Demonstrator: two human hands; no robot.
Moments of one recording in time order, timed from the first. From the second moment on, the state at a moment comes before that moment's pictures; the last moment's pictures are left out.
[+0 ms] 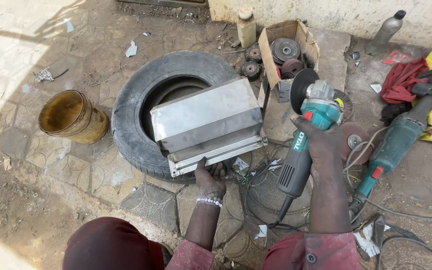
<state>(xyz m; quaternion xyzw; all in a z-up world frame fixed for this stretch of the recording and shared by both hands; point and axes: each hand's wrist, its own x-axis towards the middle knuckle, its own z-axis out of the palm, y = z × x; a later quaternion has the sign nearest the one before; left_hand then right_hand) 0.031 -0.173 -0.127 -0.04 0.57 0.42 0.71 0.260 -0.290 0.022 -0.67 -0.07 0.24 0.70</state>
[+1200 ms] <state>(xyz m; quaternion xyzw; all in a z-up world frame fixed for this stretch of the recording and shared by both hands) 0.072 0.007 0.090 0.58 0.56 0.39 0.44 0.258 -0.295 0.025 -0.71 -0.07 0.19 0.68</state>
